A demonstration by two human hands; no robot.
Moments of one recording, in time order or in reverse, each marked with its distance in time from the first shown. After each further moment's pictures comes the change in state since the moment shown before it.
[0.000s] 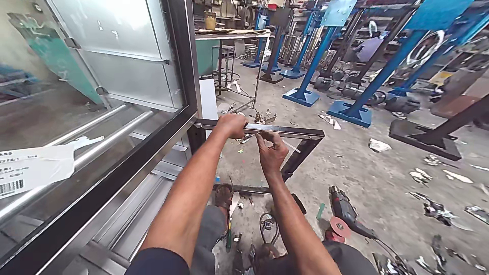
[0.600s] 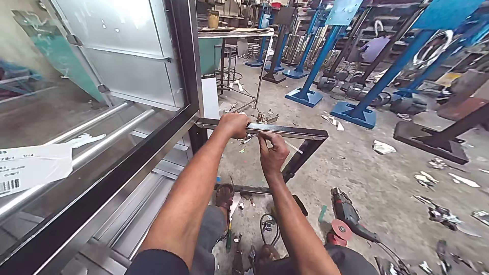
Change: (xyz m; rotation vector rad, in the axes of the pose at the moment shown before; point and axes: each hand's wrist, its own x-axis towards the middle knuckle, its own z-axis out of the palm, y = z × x) left_hand -0.001 0.001 -0.001 0.014 0.009 -0.011; right_hand -0.001 0.005 0.003 -0.086 -0.012 -0.094
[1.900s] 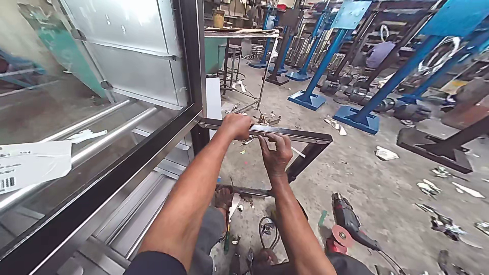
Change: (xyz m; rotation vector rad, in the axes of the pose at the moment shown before) left_hand 0.002 -0.002 0.003 -0.023 0.009 -0.008; right_hand 0.003 0.016 0.001 -0.084 0.034 -0.194
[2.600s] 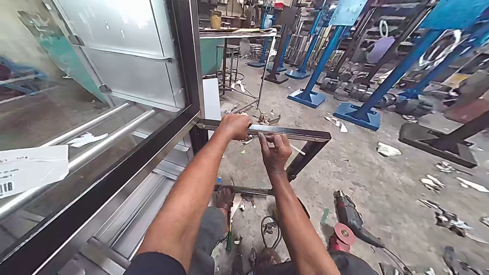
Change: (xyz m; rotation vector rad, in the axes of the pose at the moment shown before) left_hand 0.000 0.001 -0.001 0.021 -0.004 0.012; right_hand 0.001 0.003 0.004 -0.014 0.008 0.061
